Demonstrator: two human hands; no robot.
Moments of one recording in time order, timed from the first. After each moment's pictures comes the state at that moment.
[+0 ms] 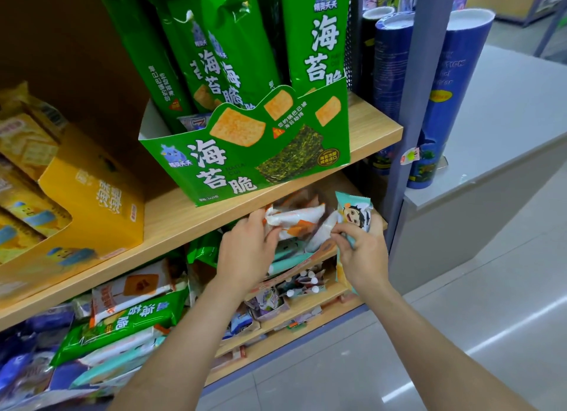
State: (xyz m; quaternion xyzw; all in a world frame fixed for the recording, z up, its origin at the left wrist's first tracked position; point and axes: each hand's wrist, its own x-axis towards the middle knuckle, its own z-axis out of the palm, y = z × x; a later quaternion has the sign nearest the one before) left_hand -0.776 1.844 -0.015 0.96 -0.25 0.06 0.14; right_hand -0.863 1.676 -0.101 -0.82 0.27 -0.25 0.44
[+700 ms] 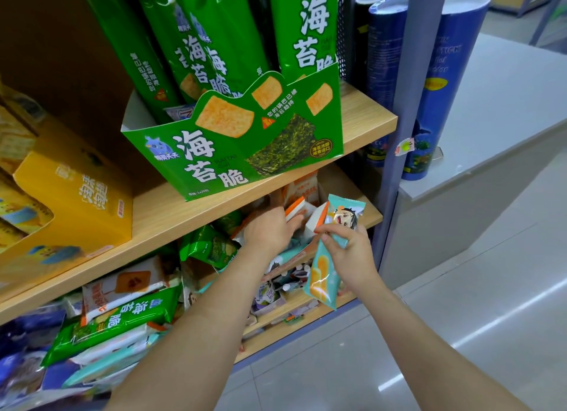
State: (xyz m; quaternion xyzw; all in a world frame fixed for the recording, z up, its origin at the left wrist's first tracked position) left_hand -0.751 1.787 -0.043 0.98 -0.17 -0.12 0.06; right_hand -0.862 1.686 -0.105 -0.71 0.26 -0.16 0.63
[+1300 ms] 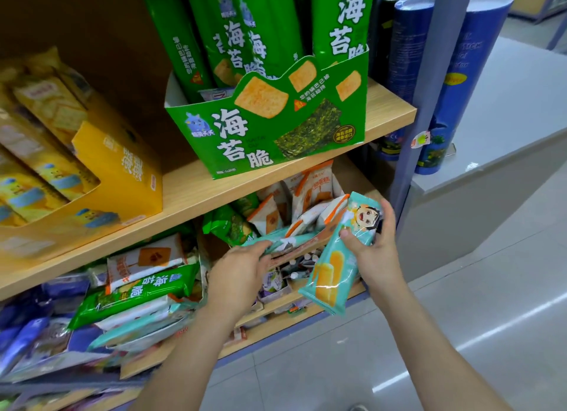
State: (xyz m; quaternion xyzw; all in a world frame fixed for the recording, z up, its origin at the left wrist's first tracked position) left_hand -0.825 1.907 -0.036 0.96 -0.27 0.00 0.07; right_hand -0.901 1.702 -0.082 -0.53 0.30 -0.18 0.78
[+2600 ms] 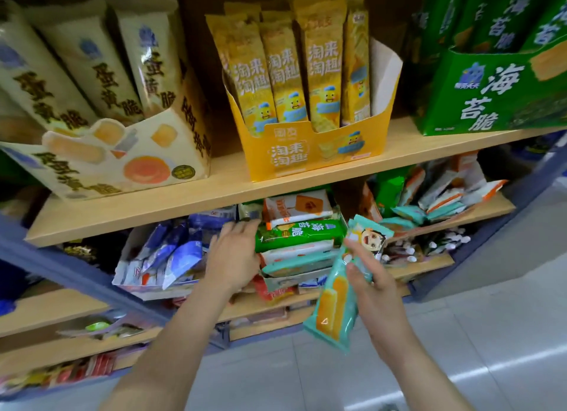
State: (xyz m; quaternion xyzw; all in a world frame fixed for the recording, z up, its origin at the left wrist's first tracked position) left_hand -0.765 2.225 -0.038 0.98 -0.18 -0.03 0.05; right_hand -0.912 2.031 -0.042 -0.61 0.21 -0.10 0.76
